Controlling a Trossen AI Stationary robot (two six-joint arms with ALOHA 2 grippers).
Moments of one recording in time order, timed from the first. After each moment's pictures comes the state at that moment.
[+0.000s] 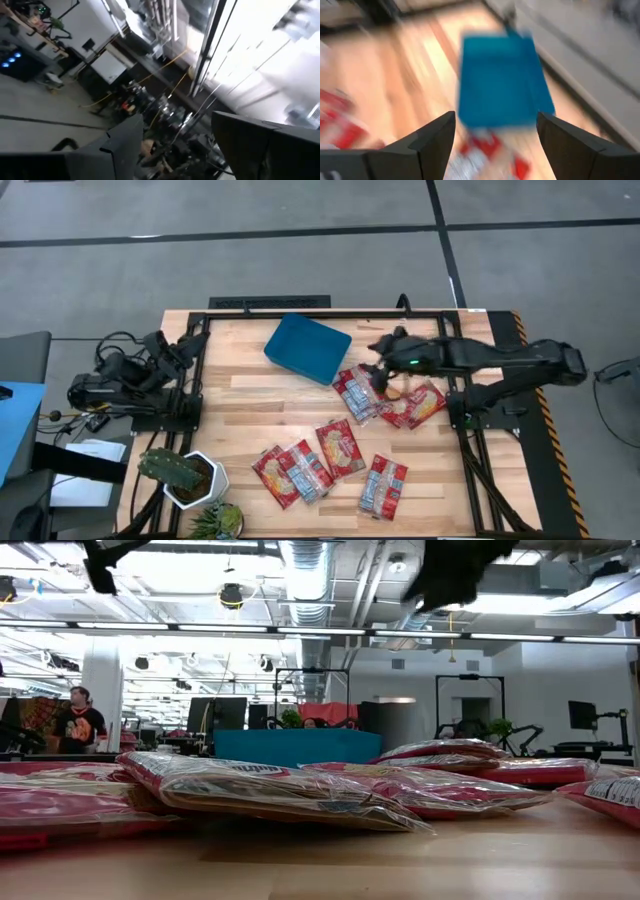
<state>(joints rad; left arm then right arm) -0.09 0.08 0.34 0.37 -0.62 -0.46 -0.08 1.17 0.98 -0.45 0.37 0.25</state>
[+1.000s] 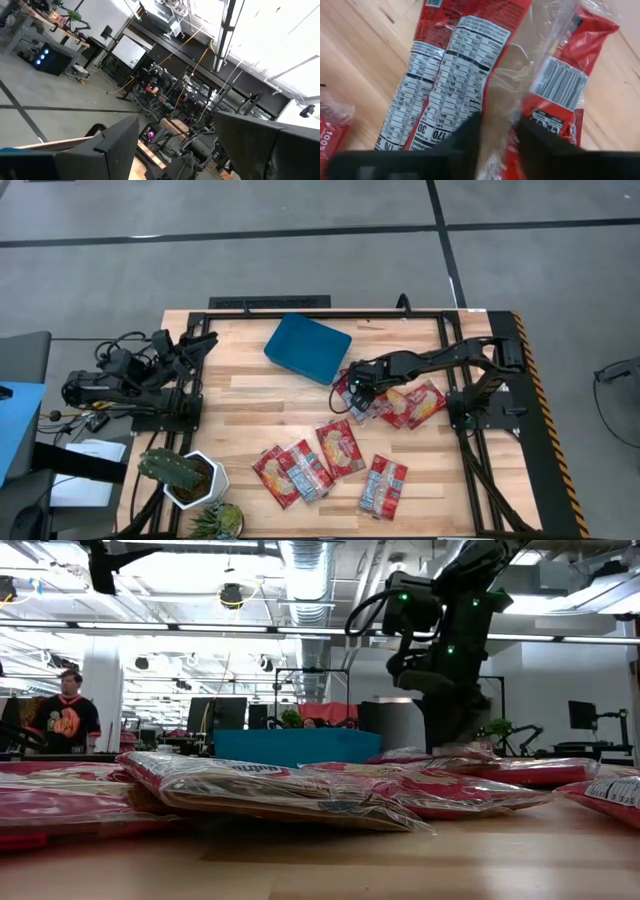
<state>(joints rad) -0.09 0.16 0.42 0.20 -0.64 -0.43 -0.12 1.67 0.98 -0.63 0.13 0.61</state>
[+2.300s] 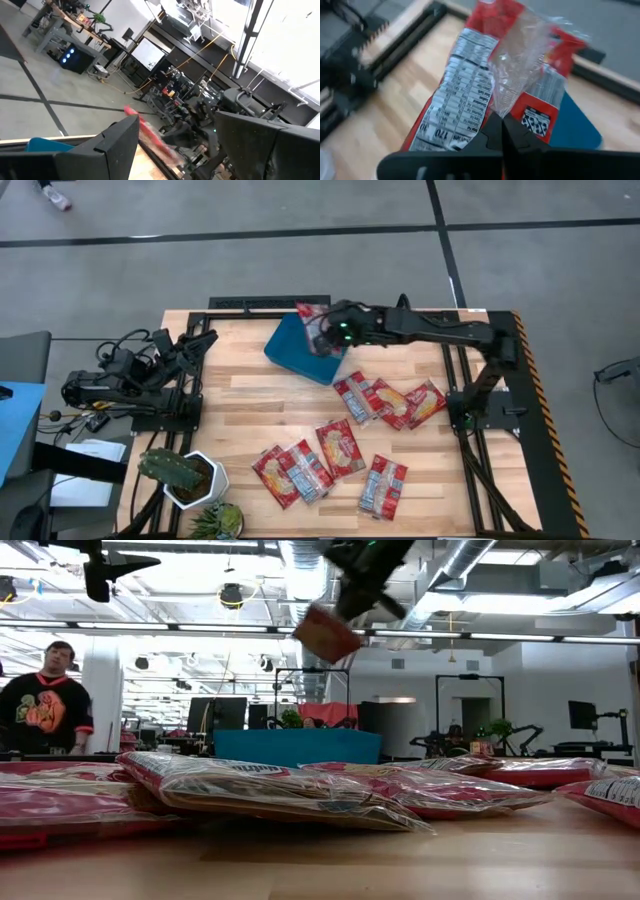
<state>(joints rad) -0.09 0.16 0.42 0.17 -0.75 -0.46 -0.23 1.75 1.65 -0.63 0.29 0.63</state>
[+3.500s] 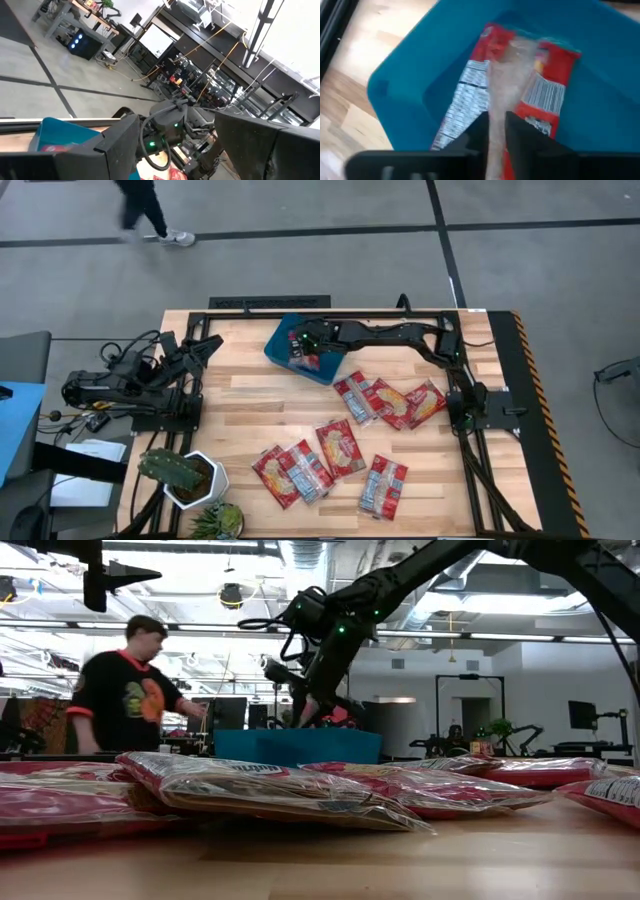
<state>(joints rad) -0.09 0.16 0.42 0.05 -0.75 -0.55 -0.32 2.18 1.71 -0.40 0.20 0.89</state>
